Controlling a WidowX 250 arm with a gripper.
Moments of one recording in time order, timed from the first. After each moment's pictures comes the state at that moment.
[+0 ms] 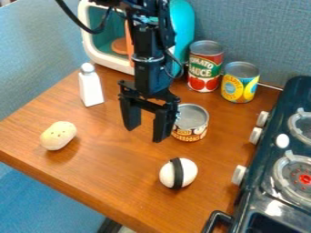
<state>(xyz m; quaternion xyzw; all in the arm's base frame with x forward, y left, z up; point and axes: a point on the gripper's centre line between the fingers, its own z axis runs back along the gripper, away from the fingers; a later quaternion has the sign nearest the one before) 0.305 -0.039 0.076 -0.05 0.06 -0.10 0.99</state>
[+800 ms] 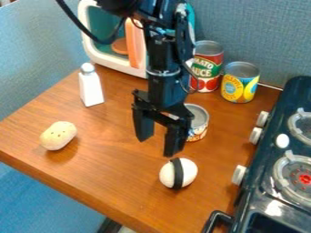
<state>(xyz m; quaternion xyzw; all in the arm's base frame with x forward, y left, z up) 0.292 -0.066 0.072 -0.04 0.04 -0.16 0.99</state>
